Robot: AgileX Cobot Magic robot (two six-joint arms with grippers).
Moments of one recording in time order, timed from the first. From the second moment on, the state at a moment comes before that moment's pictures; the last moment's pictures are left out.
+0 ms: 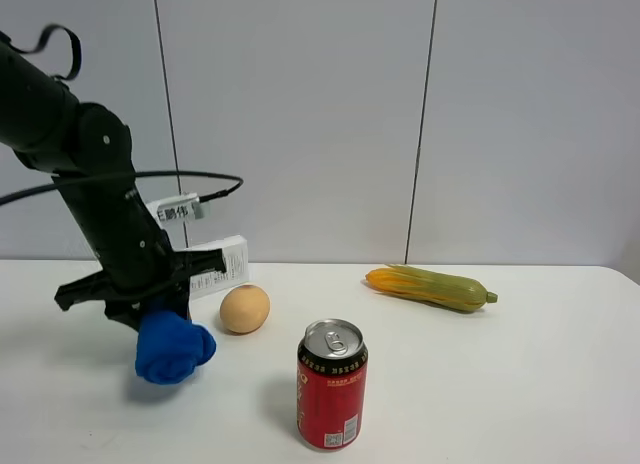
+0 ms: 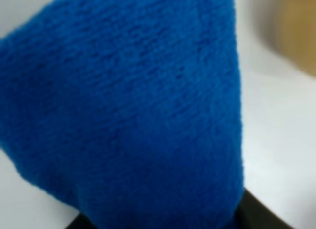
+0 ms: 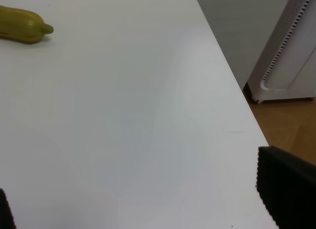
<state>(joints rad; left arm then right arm) -0.36 1.90 -1.18 -0.09 0.56 -0.47 0.03 0.00 -0.50 -0.13 1.06 0.04</state>
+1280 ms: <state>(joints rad) -0.63 1.90 -1.49 -0.65 0.27 -0.64 0.03 0.00 -0.50 -0.13 1.06 0.04</state>
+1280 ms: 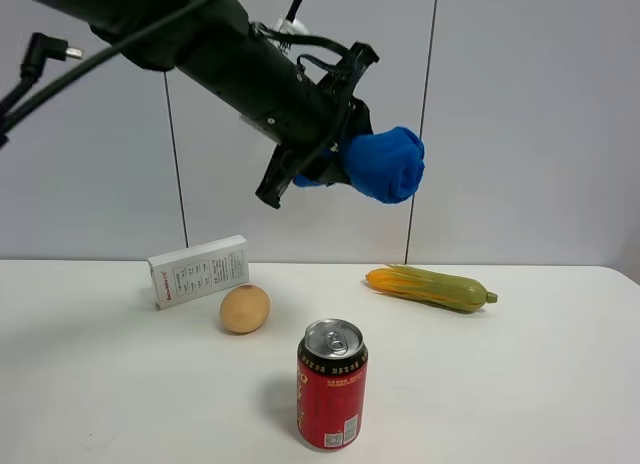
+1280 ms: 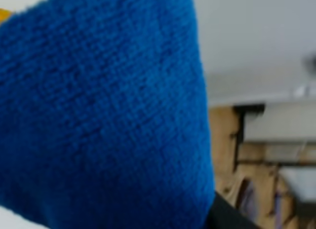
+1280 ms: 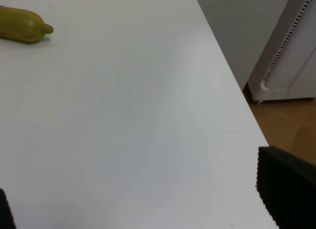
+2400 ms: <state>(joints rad) -0.63 2.25 -1.68 -0.48 0.42 -0.73 0.03 0.00 -0.50 -0.13 1.06 0.04</state>
